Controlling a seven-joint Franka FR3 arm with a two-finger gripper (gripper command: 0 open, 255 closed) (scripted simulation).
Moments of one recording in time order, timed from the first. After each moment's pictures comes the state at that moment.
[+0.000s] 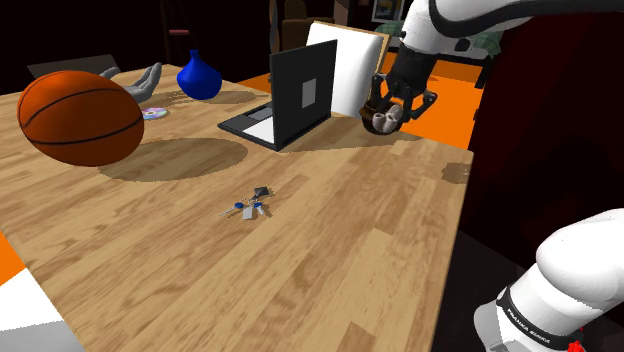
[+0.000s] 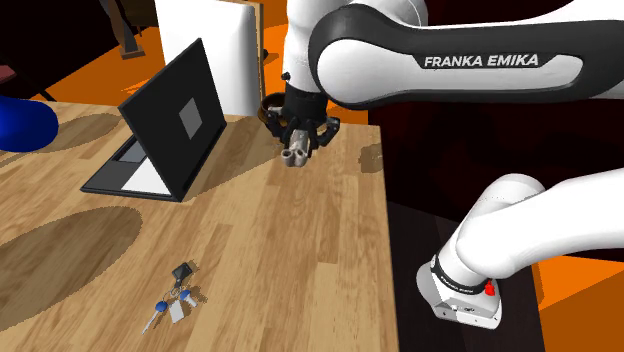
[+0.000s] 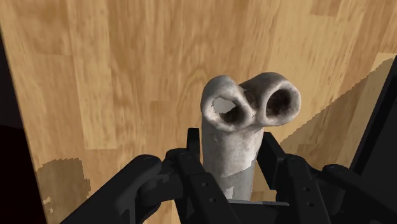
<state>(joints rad) -0.37 -0.61 0.38 -2.30 0.20 1.90 1.21</state>
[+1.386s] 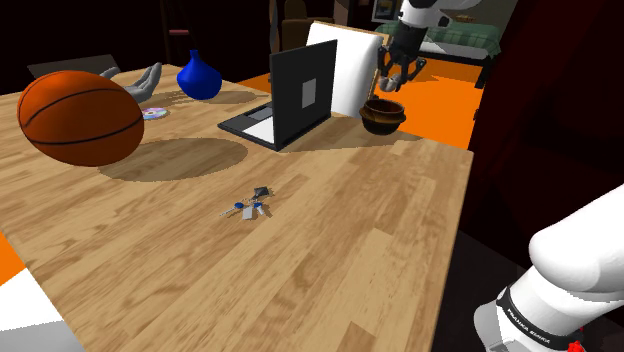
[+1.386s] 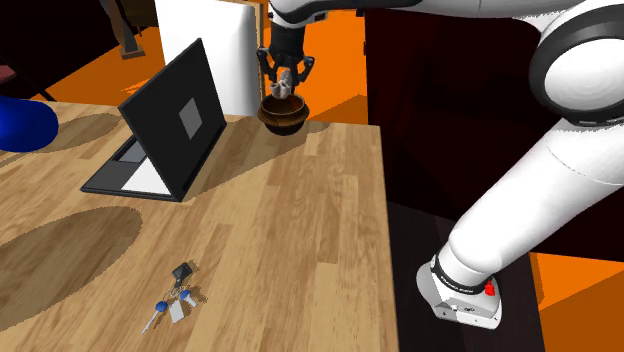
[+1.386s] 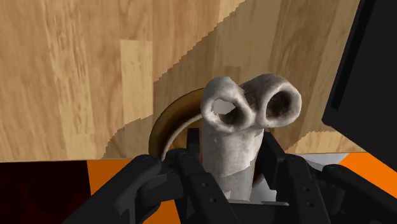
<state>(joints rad) -0.53 -0.09 0.23 -1.82 0.05 1.91 0.98</state>
